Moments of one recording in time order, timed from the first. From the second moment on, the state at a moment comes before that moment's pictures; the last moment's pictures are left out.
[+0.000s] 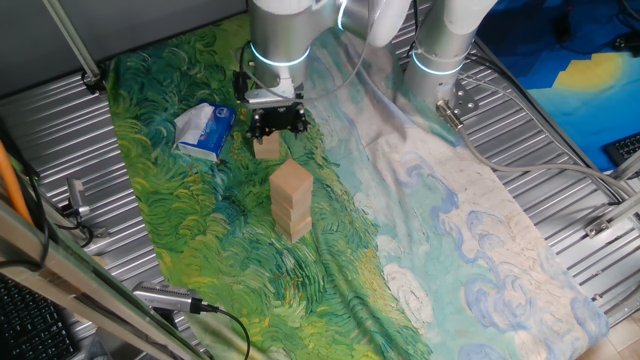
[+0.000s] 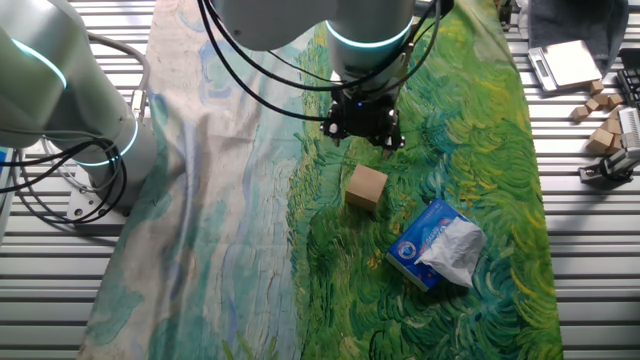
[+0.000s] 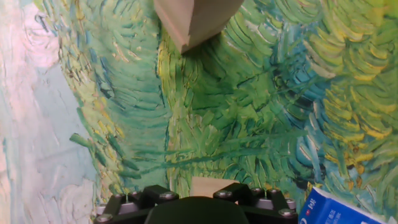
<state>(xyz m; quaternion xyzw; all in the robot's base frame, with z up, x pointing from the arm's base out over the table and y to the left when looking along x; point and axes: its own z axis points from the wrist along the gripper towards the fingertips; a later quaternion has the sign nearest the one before) 0.433 -0.005 0.094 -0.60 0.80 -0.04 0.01</state>
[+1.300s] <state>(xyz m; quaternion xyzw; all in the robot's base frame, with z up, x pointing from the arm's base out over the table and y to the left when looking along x) 0.446 -0.049 0.046 -0.59 0.81 -0.03 0.03</state>
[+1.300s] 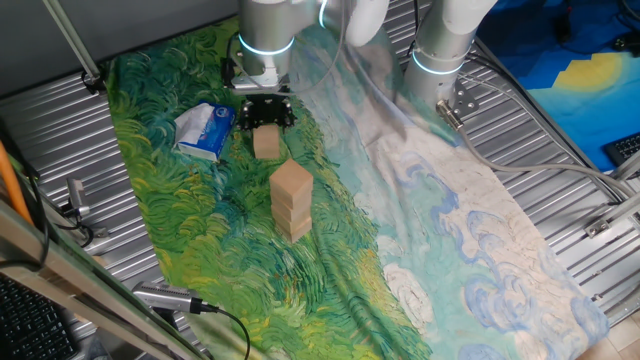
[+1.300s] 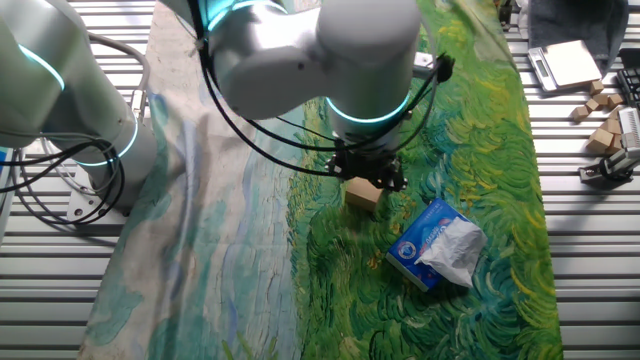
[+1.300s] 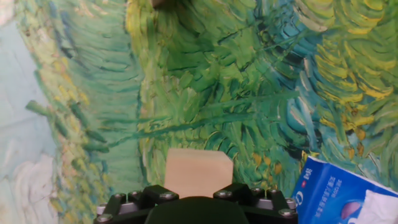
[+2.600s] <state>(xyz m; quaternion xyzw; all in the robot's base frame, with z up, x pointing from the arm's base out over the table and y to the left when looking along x) 0.446 -0.046 0.076 -0.51 0.86 0.01 0.00</state>
